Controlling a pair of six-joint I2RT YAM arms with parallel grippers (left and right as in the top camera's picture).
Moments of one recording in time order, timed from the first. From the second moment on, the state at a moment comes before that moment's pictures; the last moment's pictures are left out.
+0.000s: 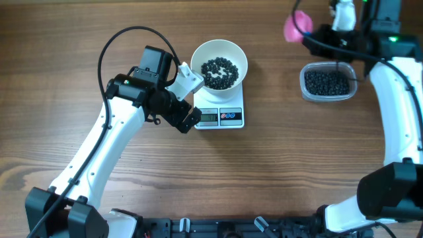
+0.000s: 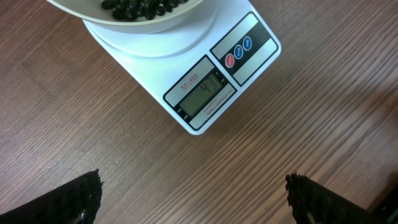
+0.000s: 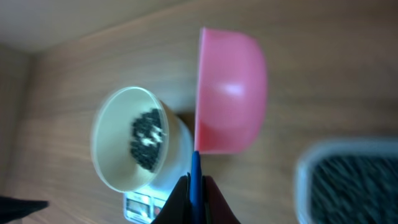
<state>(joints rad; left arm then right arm) -0.32 1.52 1.25 -0.97 0.28 0.40 -0.10 1.70 1.62 -0.89 -0.51 0.13</state>
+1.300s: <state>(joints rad) -0.32 1.52 1.25 -0.97 0.28 0.40 -0.14 1.94 1.63 -1.11 0.01 -0.03</state>
